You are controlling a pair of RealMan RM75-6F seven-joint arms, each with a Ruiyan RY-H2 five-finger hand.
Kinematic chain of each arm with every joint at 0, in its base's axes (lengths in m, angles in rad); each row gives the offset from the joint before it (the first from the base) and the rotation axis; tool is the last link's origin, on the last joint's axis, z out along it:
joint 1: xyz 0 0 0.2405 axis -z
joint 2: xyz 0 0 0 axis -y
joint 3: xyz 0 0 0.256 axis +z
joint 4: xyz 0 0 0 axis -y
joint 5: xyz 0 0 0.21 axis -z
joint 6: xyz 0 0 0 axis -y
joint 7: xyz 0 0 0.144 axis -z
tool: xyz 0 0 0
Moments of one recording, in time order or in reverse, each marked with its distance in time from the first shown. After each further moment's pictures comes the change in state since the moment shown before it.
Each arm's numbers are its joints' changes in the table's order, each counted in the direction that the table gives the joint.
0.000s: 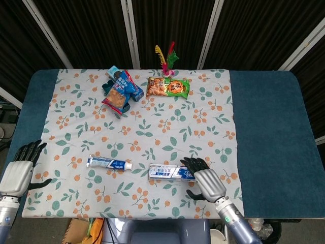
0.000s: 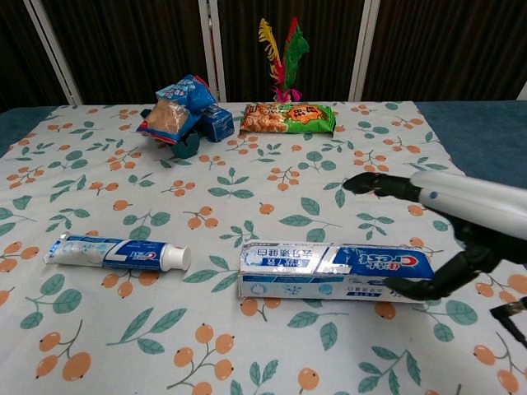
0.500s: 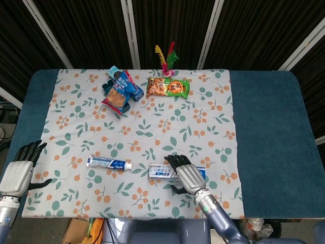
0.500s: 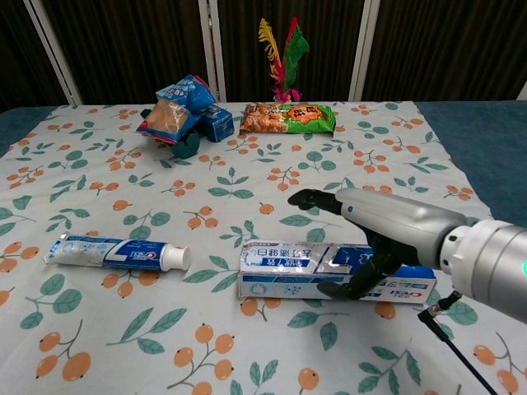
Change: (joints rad) left arm 0.001 -0.003 0.001 0.005 0.005 0.005 0.008; right arm -0.131 0.187 0.056 -0.159 -0.172 0.016 0.080
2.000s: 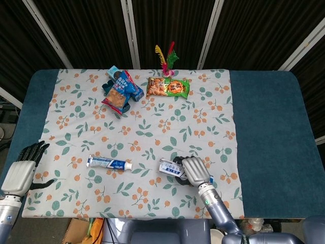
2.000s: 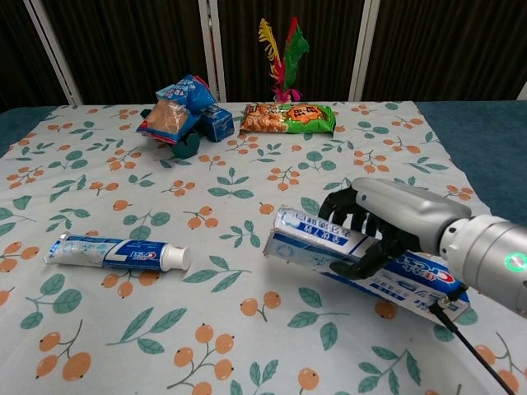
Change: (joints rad) left arm 0.022 -0.010 -0.003 0.020 0.035 0.050 -0.004; right arm -0.032 0.026 -0.037 -0.124 0.047 -0.122 -0.092
